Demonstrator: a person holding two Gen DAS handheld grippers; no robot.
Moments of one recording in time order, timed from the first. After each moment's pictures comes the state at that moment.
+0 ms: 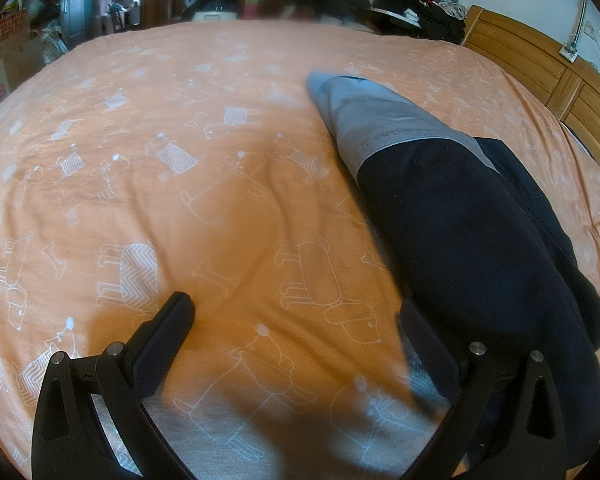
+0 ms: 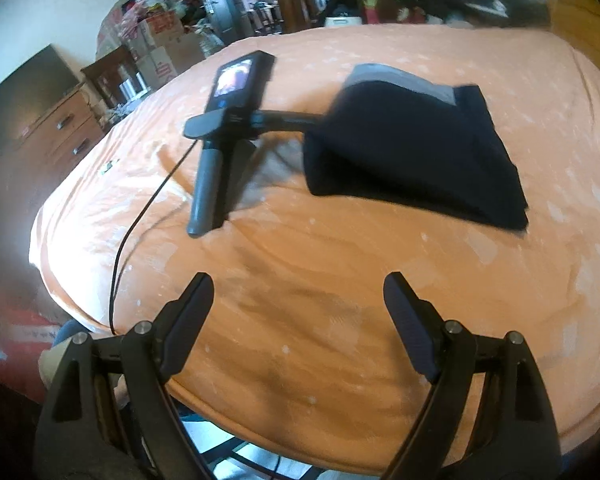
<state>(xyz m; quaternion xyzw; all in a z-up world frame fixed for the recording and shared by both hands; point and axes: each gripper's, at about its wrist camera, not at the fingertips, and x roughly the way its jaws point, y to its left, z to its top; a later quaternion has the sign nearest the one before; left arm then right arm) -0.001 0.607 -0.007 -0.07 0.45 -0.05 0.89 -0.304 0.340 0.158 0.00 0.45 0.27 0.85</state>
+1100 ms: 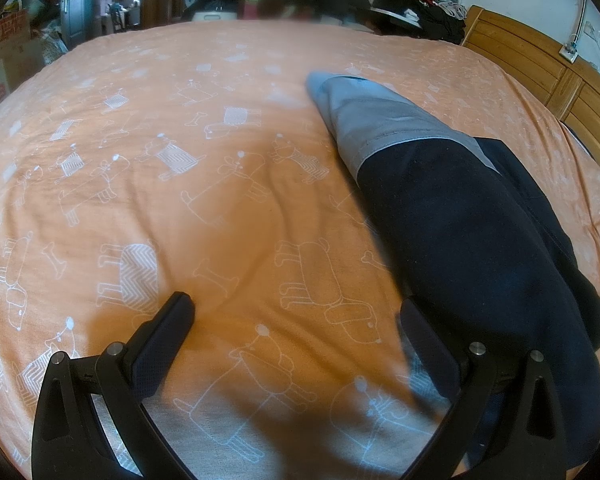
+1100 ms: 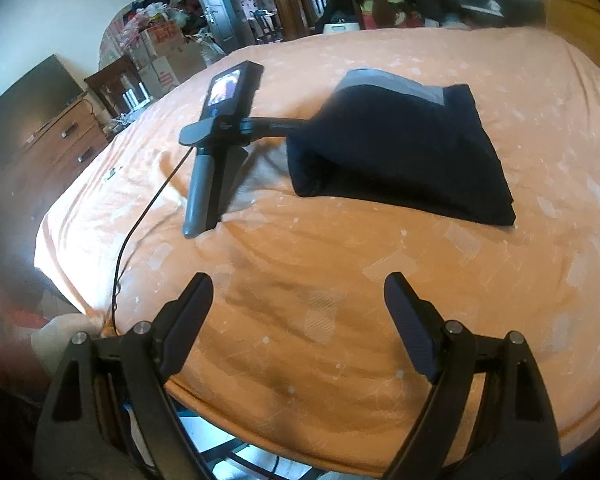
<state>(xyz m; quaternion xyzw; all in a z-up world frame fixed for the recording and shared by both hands) -0.002 0.608 -0.007 -0.07 0.45 -0.05 0.89 -0.302 0.318 0.157 0.01 0.44 0.28 0.85</state>
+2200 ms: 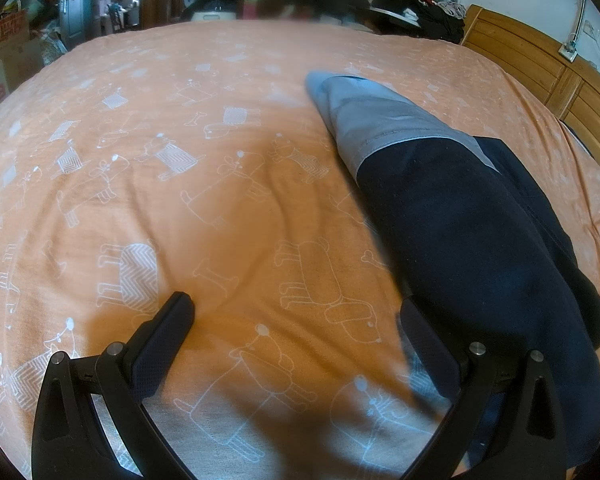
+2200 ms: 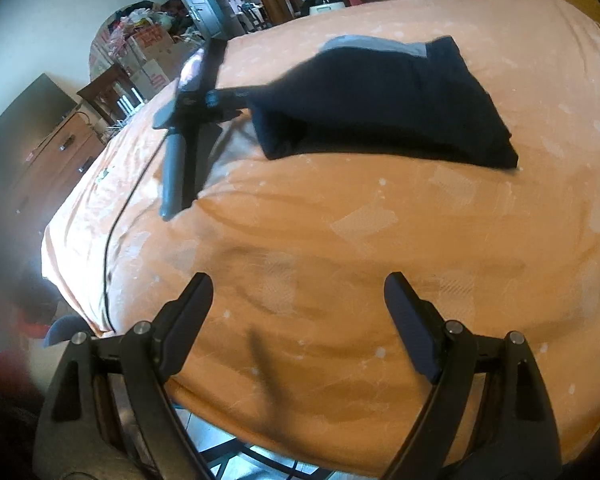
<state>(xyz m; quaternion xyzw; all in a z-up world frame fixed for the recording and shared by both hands) -0.002 0.607 -0.007 -0.07 0.45 -0.05 0.89 -0.296 0.292 0.122 0.05 0.46 0.28 0.84</state>
